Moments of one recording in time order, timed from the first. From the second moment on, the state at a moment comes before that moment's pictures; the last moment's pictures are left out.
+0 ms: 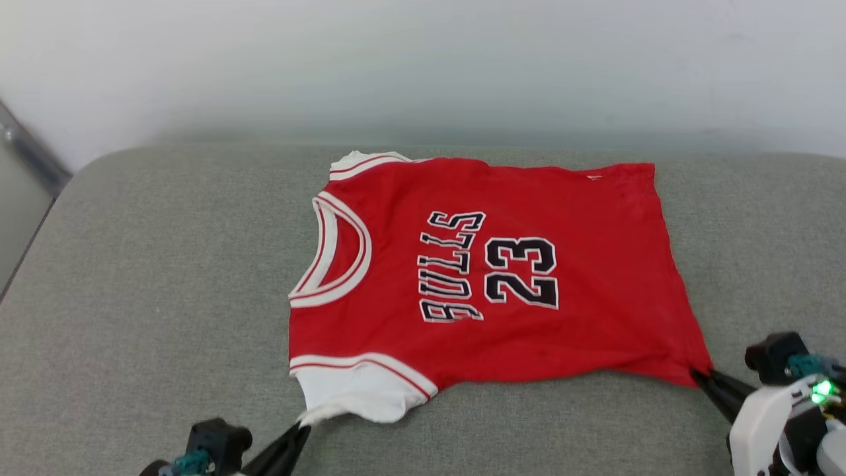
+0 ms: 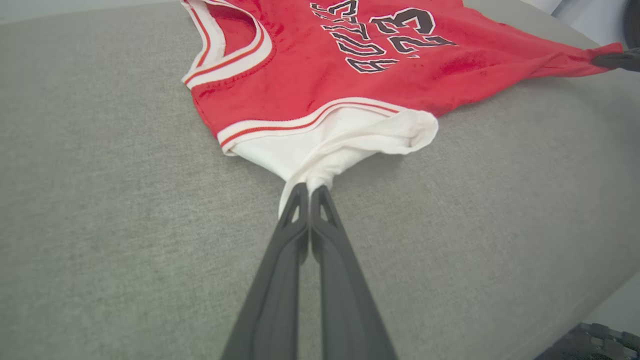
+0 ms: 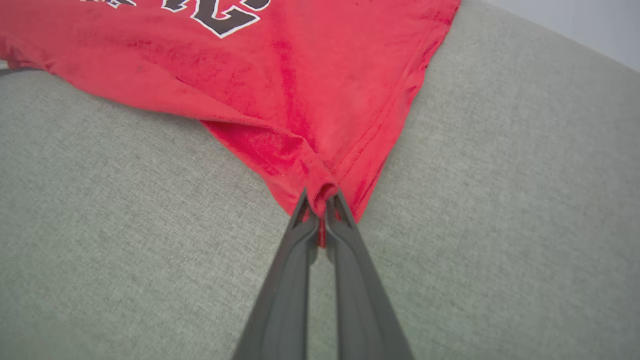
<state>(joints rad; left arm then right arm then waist) -0.16 0.68 -0.83 0.12 -0.83 0.10 -0.19 -0.40 -0.69 0.81 0.52 0.72 0.13 -0.06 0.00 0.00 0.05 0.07</state>
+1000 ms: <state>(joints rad) -0.20 0.76 -0.79 -0.02 -0.78 0.17 -0.18 -0.02 -0.67 0.34 0.11 0.57 0.13 0.15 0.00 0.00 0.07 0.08</state>
